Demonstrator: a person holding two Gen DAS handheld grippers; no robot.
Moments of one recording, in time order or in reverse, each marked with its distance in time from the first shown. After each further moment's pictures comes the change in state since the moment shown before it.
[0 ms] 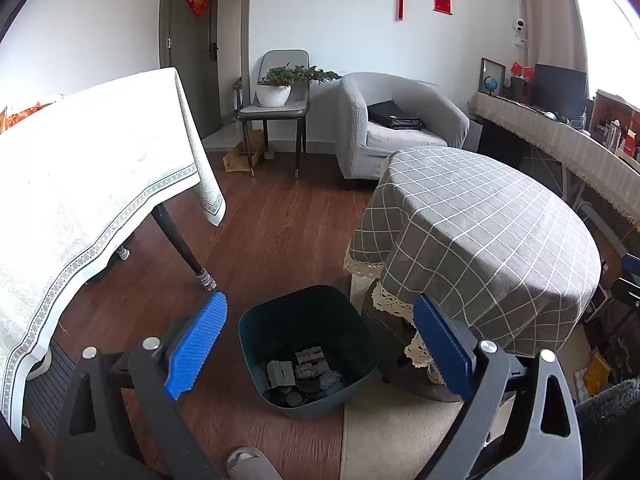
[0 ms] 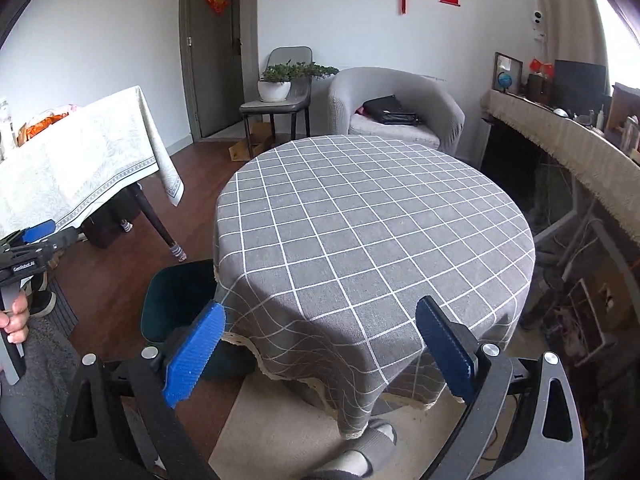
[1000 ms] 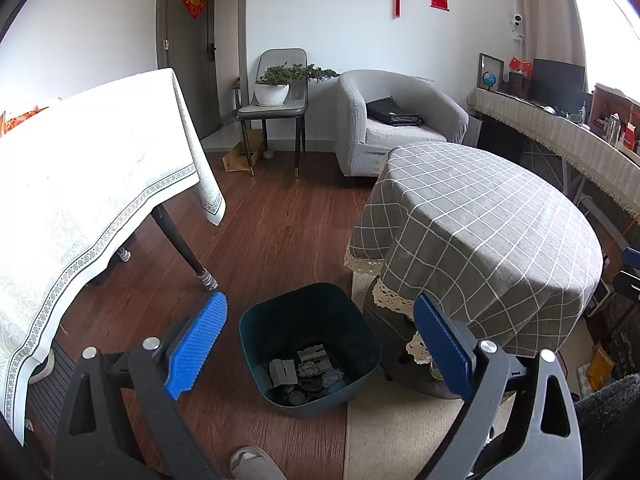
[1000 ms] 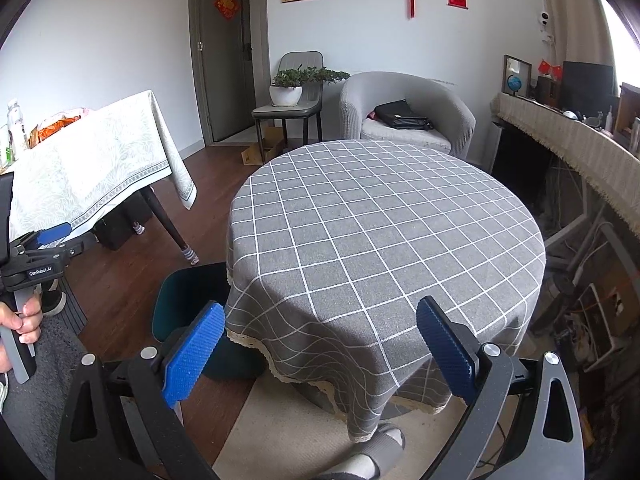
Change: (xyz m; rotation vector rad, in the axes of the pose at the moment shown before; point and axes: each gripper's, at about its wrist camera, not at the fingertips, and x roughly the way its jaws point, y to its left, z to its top) left arm 0.003 -0.001 -0.004 0.014 0.006 0.006; right arm -0.003 -0.003 0.001 0.009 -0.002 0.027
